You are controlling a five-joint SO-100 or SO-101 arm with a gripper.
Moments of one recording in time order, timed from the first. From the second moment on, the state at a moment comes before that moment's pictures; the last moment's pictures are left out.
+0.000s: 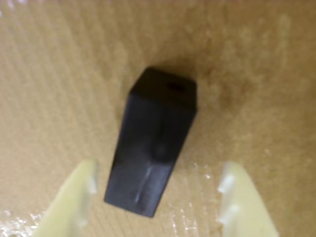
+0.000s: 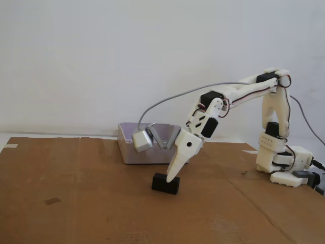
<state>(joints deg) -12.1 68.8 89.5 42.8 36.7</state>
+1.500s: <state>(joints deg) -12.1 63.0 89.2 36.6 36.7</state>
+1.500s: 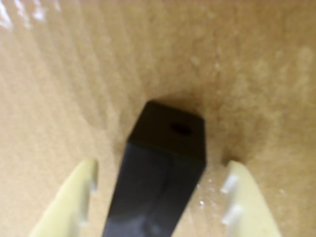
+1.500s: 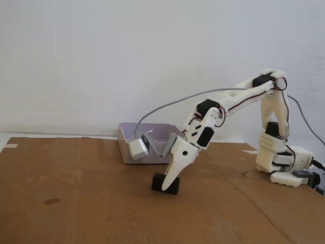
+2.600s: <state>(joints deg) -11.5 62.9 89.2 36.6 36.2</state>
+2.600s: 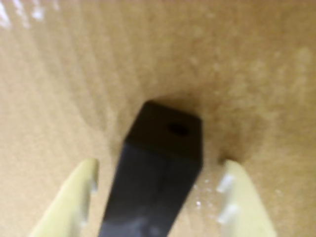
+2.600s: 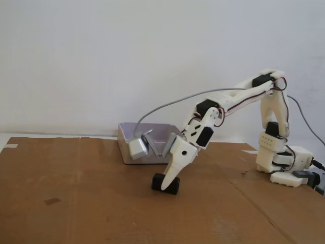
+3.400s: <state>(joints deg) -11.5 62.3 89.1 37.7 36.1</state>
